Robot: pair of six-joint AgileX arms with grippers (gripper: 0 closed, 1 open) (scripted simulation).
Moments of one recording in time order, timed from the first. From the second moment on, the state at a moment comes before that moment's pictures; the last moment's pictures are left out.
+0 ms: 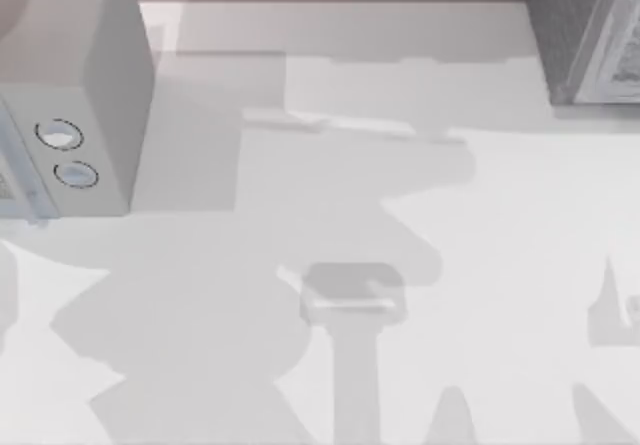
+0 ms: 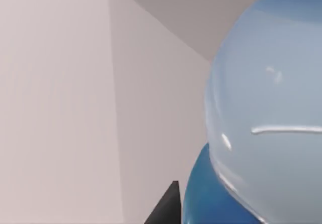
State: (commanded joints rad) left arm 0.59 1.93 1.99 -0.21 1.42 0.16; right arm 0.00 0.00 0.00 0.00 0.00 0.00
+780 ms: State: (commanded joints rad) left arm 0.59 1.92 1.98 -0.19 1.42 0.15; right arm 0.00 0.00 0.00 0.00 0.00 0.00
